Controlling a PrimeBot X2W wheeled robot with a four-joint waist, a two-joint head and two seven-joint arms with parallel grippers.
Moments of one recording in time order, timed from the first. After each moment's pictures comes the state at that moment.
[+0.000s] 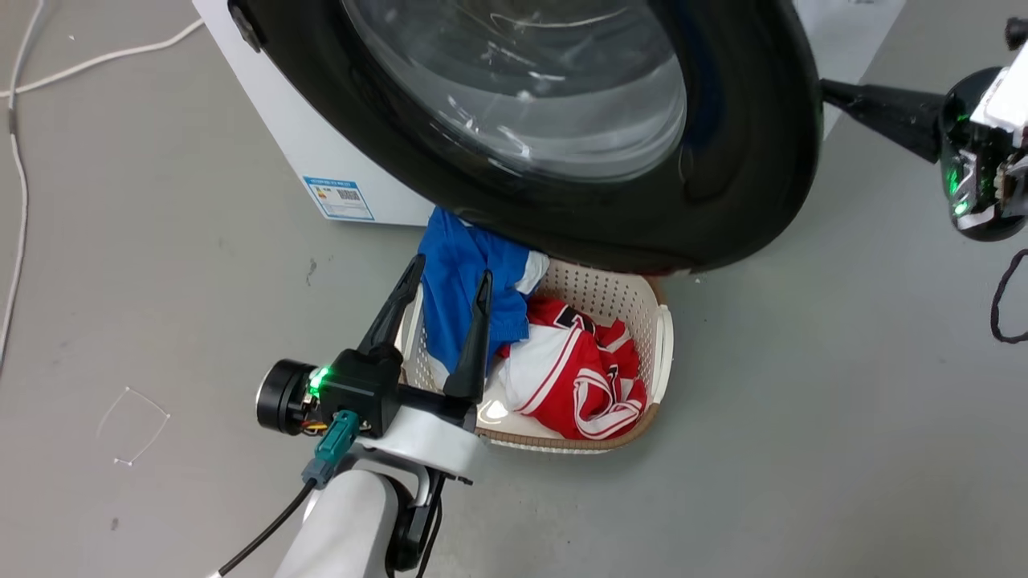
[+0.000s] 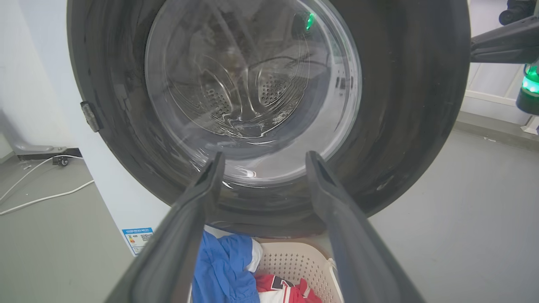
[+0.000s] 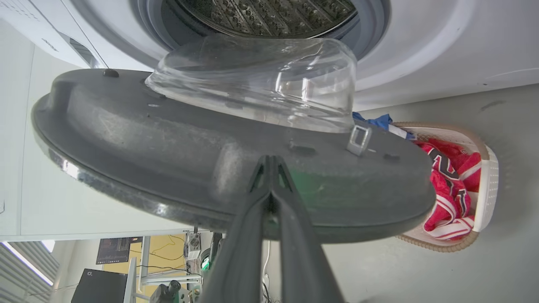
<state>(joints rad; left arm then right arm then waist) -0.30 0.05 -0.31 0.16 -0.16 0.00 -0.26 -1.04 -0.27 -0.06 0.83 1.23 0.13 0.96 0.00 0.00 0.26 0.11</state>
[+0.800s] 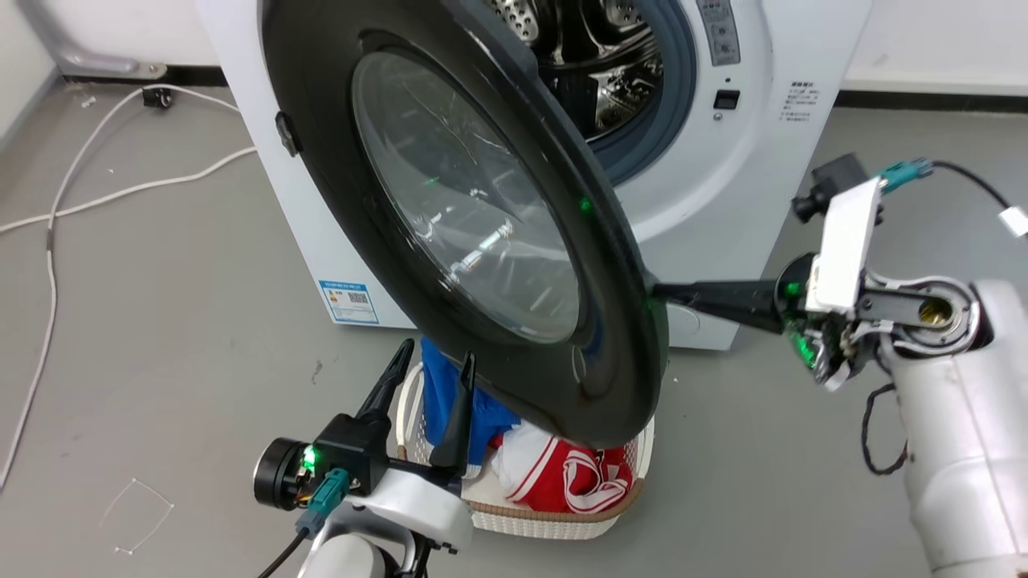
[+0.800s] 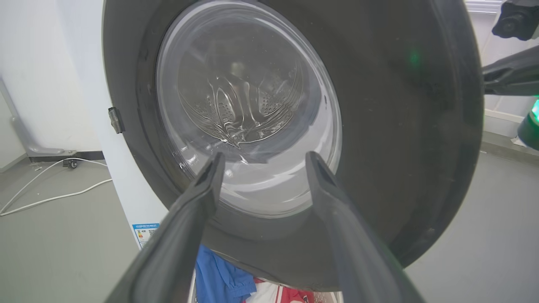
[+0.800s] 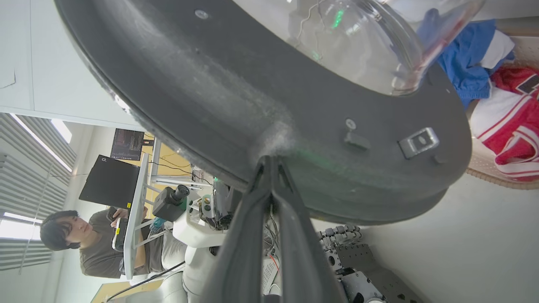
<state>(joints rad) -0.17 0.05 -0.28 0.22 -0.17 -0.03 -0.26 -0.73 -0.13 0.04 0.60 1.28 0.13 1.16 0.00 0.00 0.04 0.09</state>
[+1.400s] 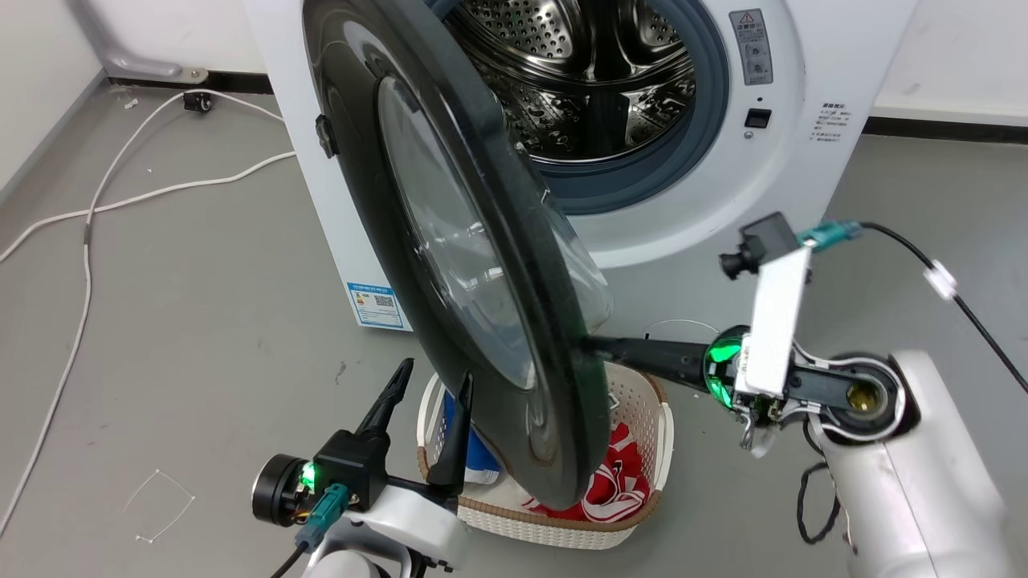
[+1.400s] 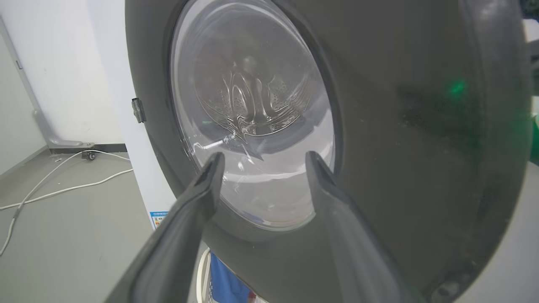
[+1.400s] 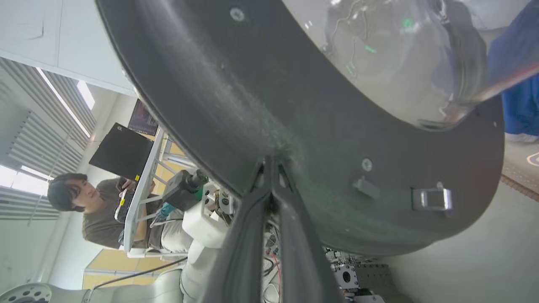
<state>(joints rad) -0.13 0.05 -0.26 0.23 -0.15 -0.05 -0.26 -0.53 -0.05 0.15 0.35 1.31 0.13 1.07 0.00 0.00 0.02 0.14</state>
